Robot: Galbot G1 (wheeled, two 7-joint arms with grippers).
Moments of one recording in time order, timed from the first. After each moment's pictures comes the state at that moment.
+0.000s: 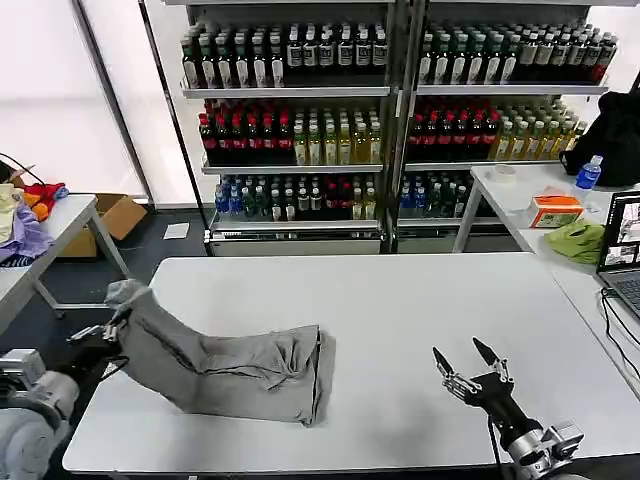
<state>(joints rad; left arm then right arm) 1.40 -1.03 -0.88 -2.07 -0.69 0.57 0.06 -1.60 1.21 0.74 2.08 0.48 -0.12 -0.28</state>
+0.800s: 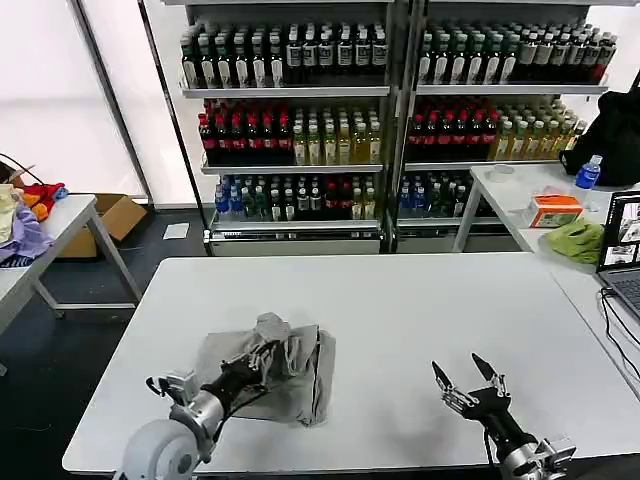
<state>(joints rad) 1.27 -1.13 -0.33 -1.98 -0.68 0.46 -0.01 -1.62 1.25 0.71 2.03 0.44 -0.11 -0.28</state>
